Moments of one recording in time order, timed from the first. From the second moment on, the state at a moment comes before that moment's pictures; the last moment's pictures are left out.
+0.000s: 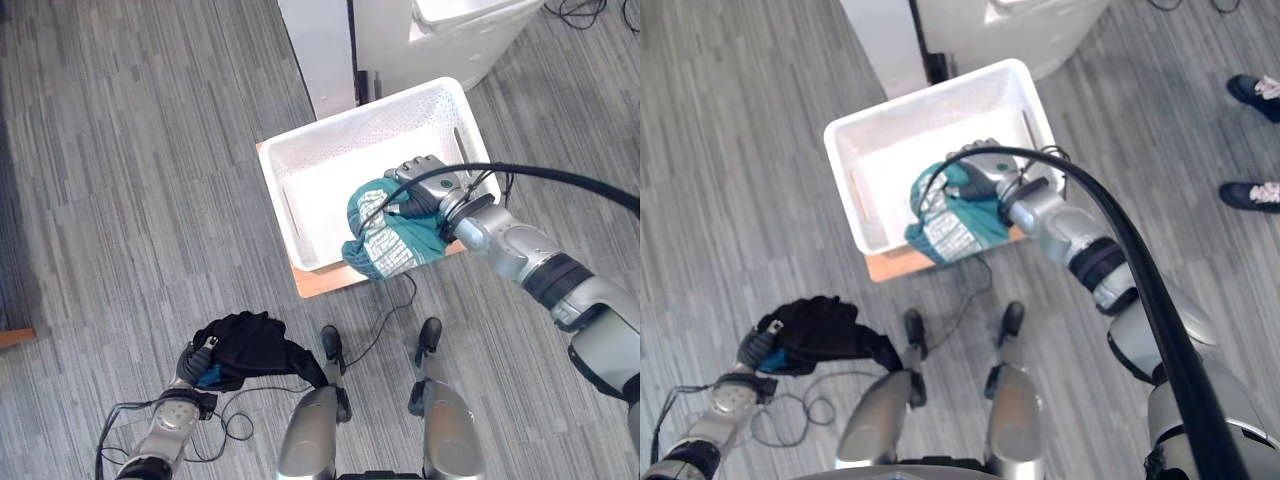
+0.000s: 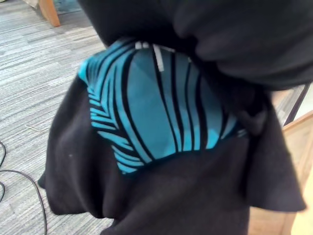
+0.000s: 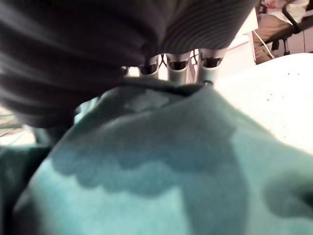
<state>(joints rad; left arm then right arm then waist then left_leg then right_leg) -0.09 0.52 -0.18 0.92 -0.11 -0.33 0.12 -1.06 -0.60 0.87 0.61 -0.63 -0.15 -0.25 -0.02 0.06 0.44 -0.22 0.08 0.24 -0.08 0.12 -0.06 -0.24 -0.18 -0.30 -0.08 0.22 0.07</state>
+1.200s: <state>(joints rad) -0.13 0.53 -0.12 0.06 -0.06 -0.37 0.37 0.14 -0.50 0.22 0.28 -0.54 -0.15 -0.39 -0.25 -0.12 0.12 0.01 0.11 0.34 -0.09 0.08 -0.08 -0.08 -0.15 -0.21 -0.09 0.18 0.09</state>
